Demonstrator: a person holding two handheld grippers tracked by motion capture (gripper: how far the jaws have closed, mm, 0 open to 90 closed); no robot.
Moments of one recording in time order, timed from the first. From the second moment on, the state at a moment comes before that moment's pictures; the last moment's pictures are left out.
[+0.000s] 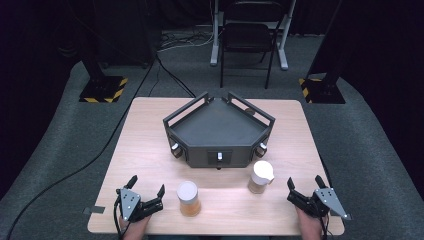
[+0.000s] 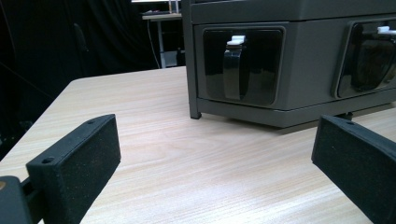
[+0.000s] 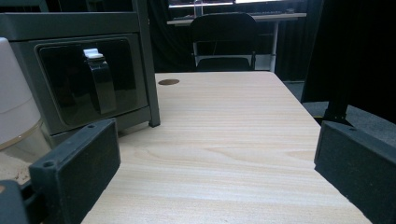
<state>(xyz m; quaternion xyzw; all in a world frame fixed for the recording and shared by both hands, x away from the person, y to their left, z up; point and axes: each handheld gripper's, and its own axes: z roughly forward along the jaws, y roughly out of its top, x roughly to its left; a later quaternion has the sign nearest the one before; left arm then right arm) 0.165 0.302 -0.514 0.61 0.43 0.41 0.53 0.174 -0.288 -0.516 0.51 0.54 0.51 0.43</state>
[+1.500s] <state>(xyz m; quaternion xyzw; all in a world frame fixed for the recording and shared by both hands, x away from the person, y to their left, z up) 0.152 0.309 -0.501 0.64 0.32 0.38 0.58 0.175 -0.291 -0.515 0.51 0.54 0.52 0.43</state>
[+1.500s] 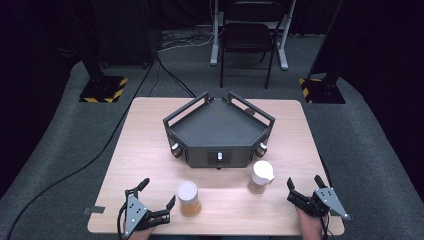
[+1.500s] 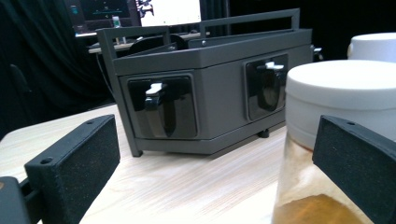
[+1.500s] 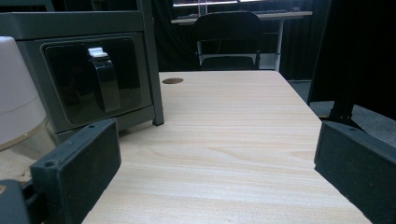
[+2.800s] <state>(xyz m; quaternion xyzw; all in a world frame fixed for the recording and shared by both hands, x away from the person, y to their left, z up) 0.154 0.307 -0.499 0.66 0.28 0.32 0.62 0.176 -0.292 -0.514 0.51 0.54 0.52 0.42</state>
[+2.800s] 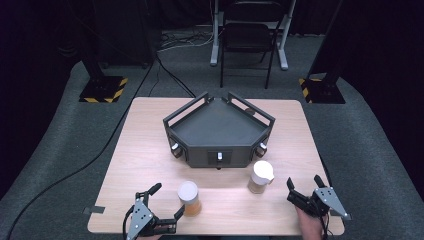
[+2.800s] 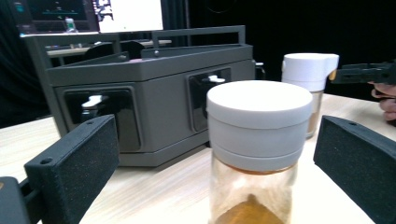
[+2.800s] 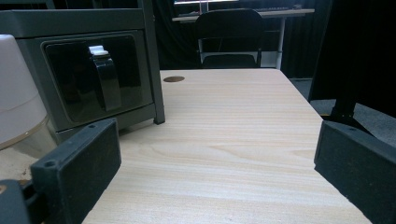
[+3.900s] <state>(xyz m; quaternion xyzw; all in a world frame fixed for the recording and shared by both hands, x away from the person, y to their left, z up) 0.159 0.295 -0.497 0.67 0.28 0.30 0.62 0.176 -0.293 -0.513 0.51 0.55 0.52 0.42</state>
